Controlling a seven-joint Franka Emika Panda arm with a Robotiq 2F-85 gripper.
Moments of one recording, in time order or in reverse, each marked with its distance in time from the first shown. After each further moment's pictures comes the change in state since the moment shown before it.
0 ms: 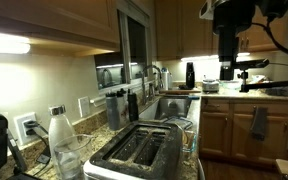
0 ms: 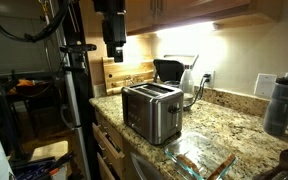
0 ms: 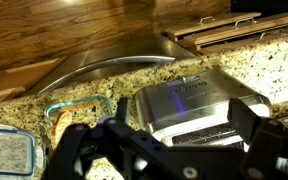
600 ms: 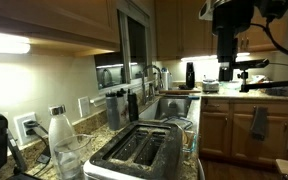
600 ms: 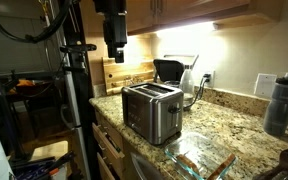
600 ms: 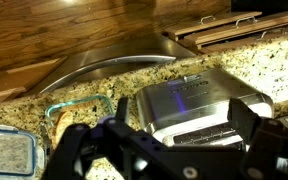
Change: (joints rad) arm -0.004 0.008 0.000 0.000 -0.001 0.007 0.001
